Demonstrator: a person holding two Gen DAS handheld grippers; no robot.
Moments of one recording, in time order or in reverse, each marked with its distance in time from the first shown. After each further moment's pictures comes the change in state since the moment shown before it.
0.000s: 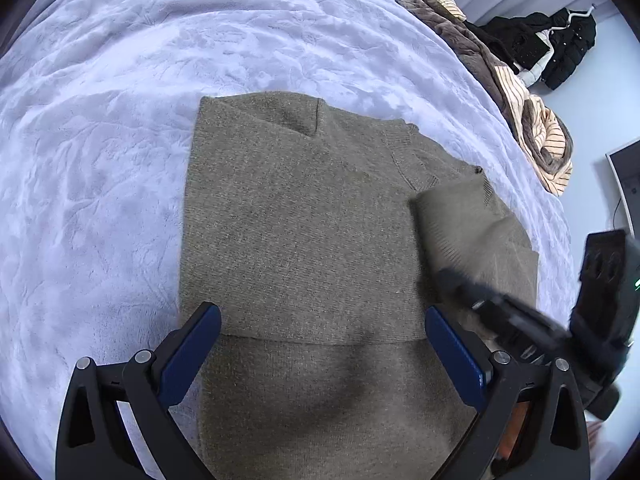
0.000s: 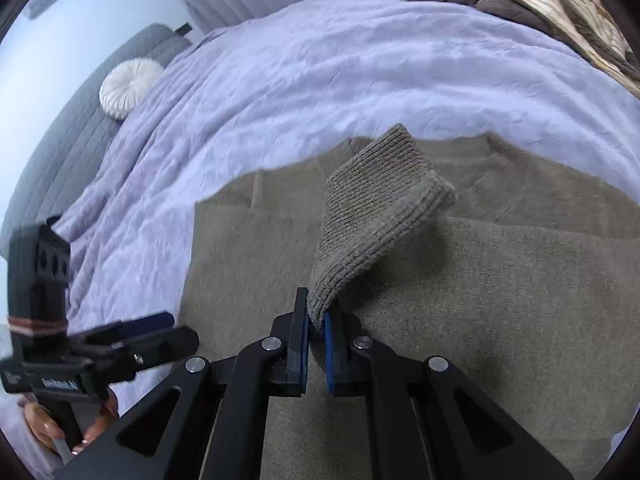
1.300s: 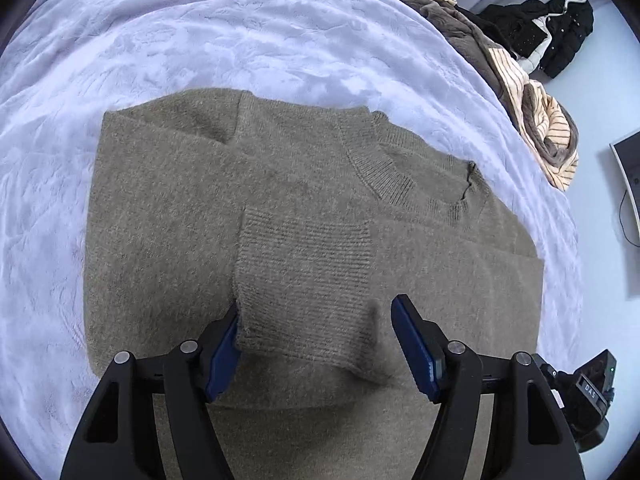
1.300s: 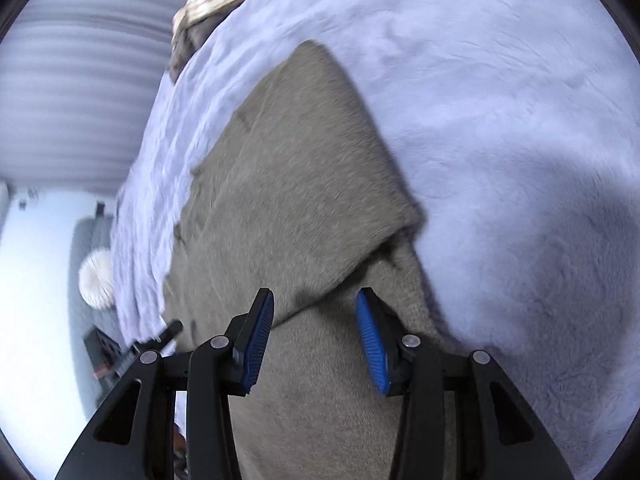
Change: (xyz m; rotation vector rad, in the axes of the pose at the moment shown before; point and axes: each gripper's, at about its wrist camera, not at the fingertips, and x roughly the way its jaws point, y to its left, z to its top) left arm 0.045 -0.051 0.023 0.022 0.012 0.011; right arm -0.116 -0.216 -0.129 0.897 -0.204 0.129
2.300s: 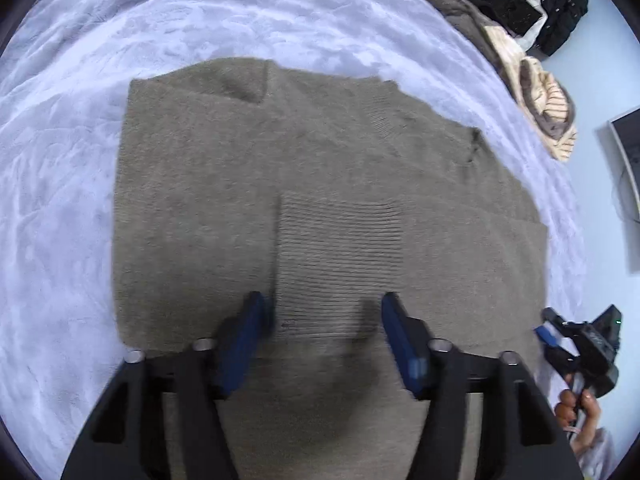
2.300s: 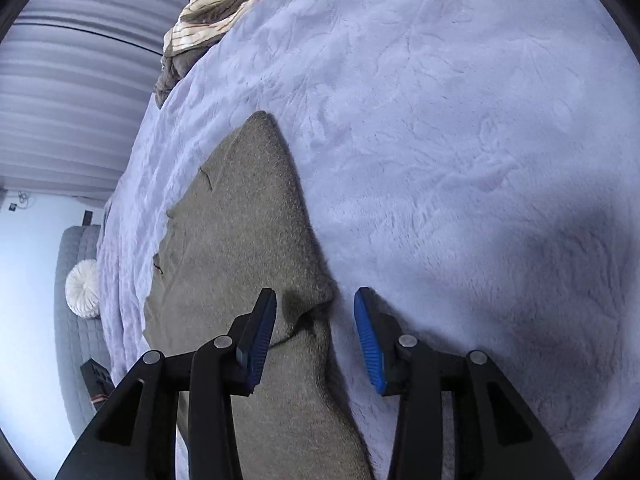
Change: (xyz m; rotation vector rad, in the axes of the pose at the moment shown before) left arm -0.009 0.015 -0.019 0.058 0.055 0.003; right arm -0.022 -0.022 0.036 -0.086 -0.024 -0.094
